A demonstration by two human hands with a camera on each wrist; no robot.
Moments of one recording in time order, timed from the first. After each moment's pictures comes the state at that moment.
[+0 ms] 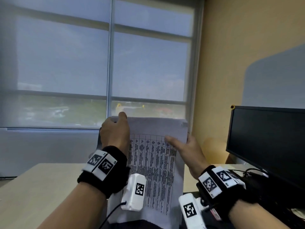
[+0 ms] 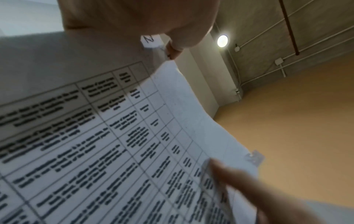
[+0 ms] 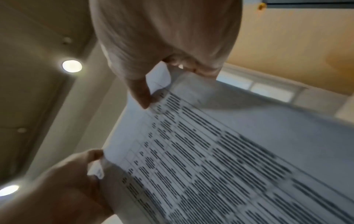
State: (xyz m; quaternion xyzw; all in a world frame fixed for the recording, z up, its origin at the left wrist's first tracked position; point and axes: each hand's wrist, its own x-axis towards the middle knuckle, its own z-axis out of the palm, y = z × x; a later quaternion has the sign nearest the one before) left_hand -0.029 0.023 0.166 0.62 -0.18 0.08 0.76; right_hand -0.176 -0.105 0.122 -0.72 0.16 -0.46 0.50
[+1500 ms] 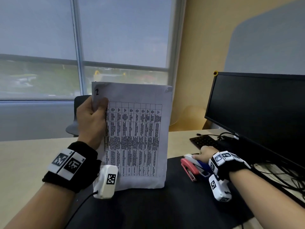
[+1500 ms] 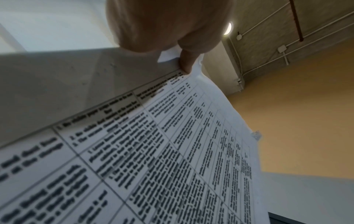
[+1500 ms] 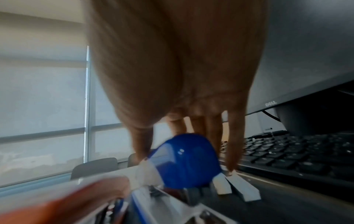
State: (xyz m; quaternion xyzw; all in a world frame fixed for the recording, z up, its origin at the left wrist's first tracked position) left_hand -0.006 -0.010 0.105 0.50 -0.38 0.06 0.78; right_hand -0.258 -0.289 0.006 -0.85 0.53 0.04 0.06
